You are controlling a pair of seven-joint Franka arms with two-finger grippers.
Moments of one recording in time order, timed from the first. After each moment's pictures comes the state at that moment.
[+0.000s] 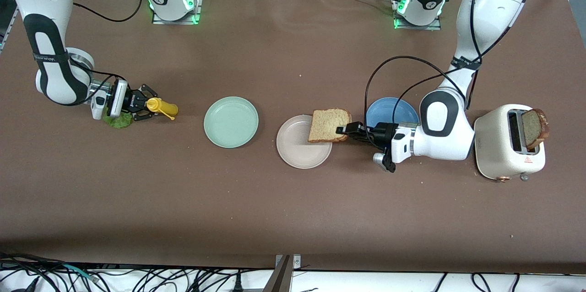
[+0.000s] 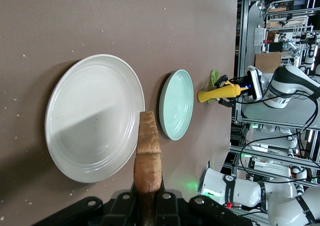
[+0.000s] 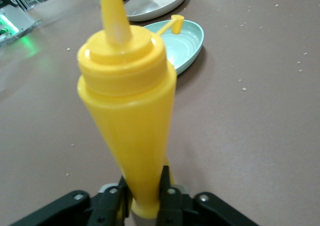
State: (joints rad) left arm -0.13 0.67 -0.13 -1.61 -1.09 1.90 0.58; right arm 0.11 0.50 -0.39 -2.22 1.19 1.92 -2.33
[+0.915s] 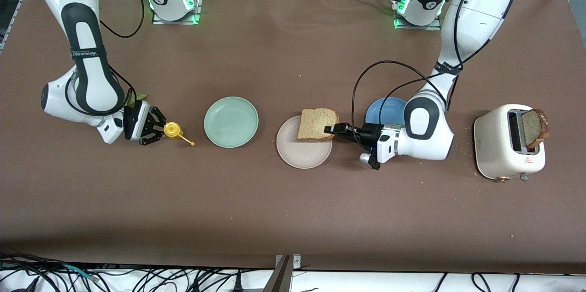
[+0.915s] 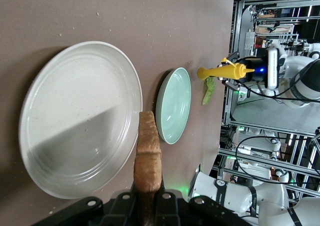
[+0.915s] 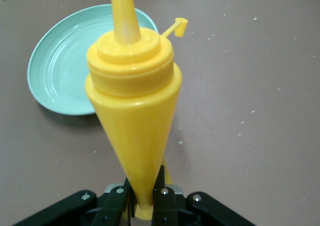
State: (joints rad) left arm -0.18 0.74 -0.13 -1.61 -1.19 1.92 0.60; right arm 0.36 0.48 -0.39 -2.01 0.96 2.18 -2.01
